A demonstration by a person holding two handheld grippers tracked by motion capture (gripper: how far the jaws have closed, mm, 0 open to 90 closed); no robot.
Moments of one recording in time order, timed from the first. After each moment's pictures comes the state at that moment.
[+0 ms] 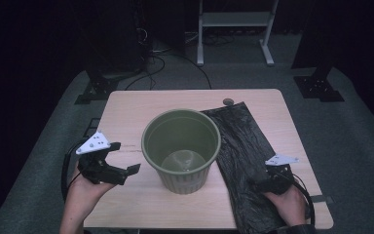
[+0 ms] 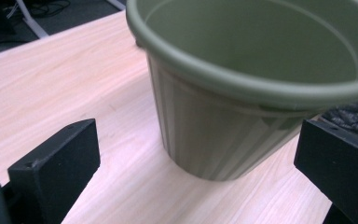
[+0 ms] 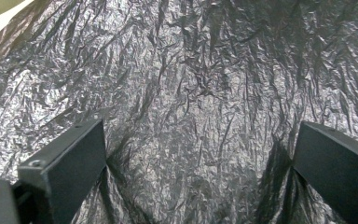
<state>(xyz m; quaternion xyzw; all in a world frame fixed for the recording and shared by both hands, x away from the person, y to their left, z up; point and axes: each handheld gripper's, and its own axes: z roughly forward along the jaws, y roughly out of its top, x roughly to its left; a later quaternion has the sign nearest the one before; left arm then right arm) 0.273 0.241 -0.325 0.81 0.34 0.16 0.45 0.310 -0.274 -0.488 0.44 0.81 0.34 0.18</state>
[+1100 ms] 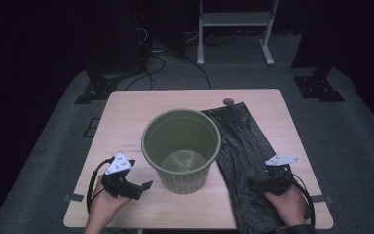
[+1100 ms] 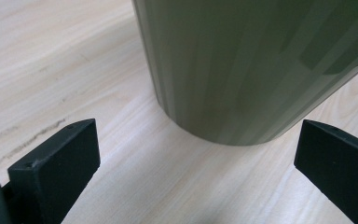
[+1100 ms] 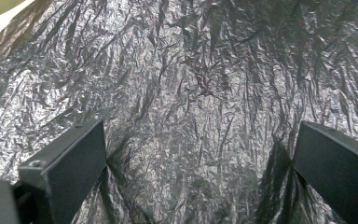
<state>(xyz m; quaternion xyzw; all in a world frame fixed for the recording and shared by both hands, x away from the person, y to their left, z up) 0.287 0.226 -0.427 0.84 0.32 0.16 0.42 0.310 -0.274 -0.488 0.44 0.81 0.34 0.18</state>
